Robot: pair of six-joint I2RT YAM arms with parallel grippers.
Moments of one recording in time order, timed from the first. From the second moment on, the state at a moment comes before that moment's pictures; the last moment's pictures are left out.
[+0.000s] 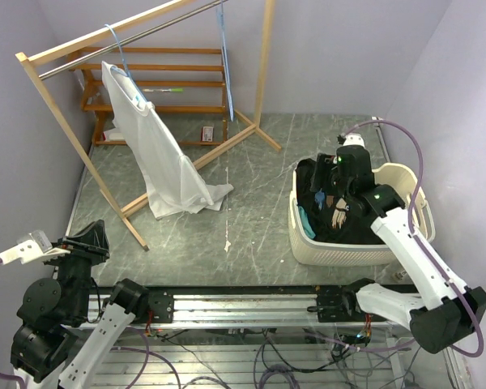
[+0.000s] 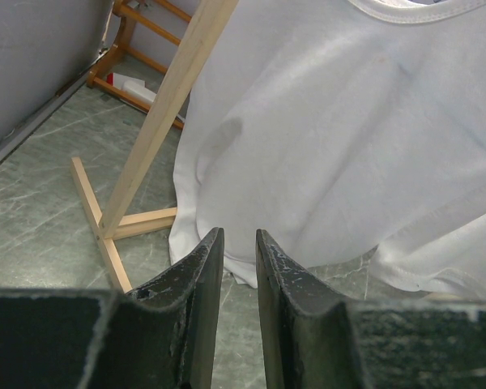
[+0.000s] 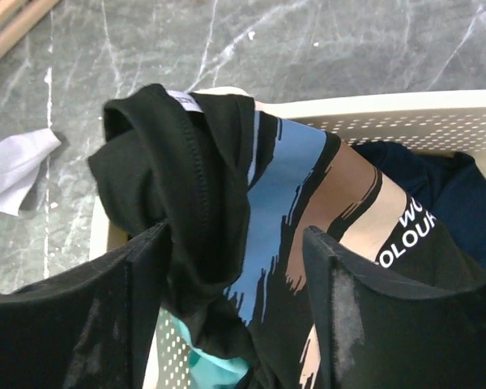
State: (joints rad) left arm -0.48 0.01 0.88 -0.82 -0.62 -0.53; right arm 0.42 1.08 1.08 -0.61 0.30 0.32
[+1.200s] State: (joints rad) left arm -0.49 0.01 0.88 -0.82 -0.63 -0.53; right arm 0.36 0.96 1.31 -0.61 -0.30 0.34
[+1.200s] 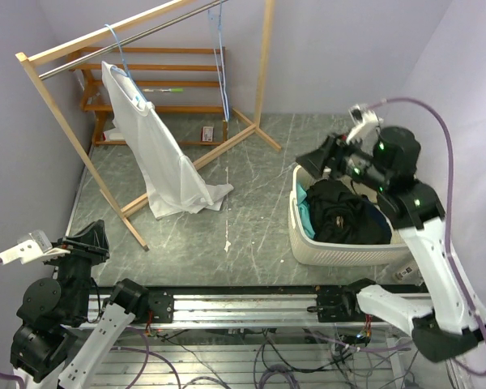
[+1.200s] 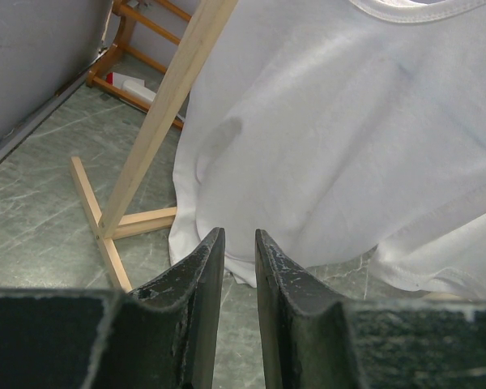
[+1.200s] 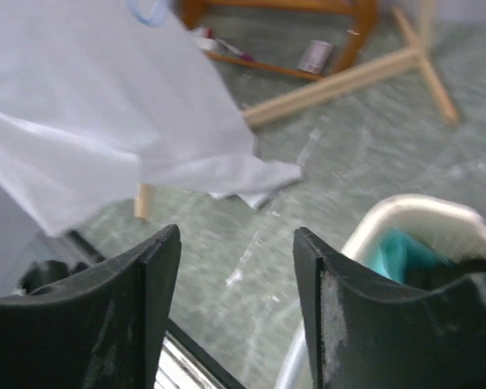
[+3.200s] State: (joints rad) left arm -0.49 0.01 0.88 -0.84 -0.65 -0.55; right arm 1.07 1.95 2.31 -0.49 0.31 0.03
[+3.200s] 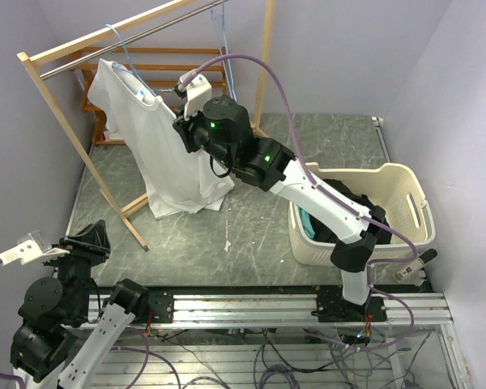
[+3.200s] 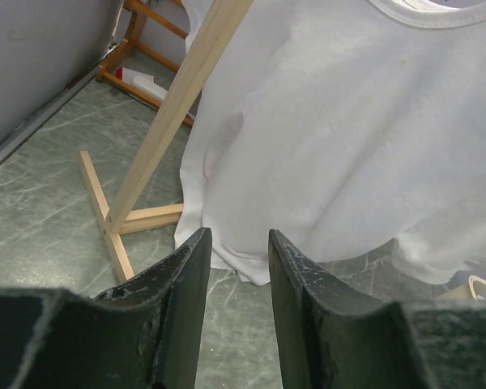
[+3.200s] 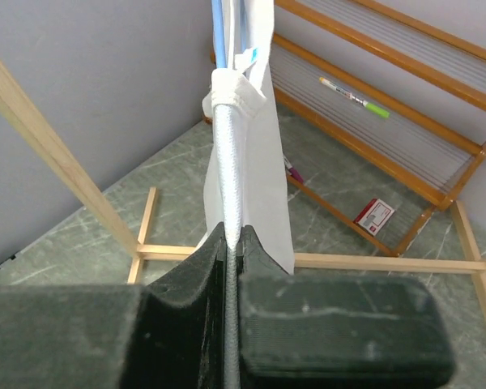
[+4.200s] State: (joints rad) left arm -0.49 0.01 0.88 -0.84 -0.65 -0.54; right arm 1.06 1.64 1.92 -0.22 0.28 0.03
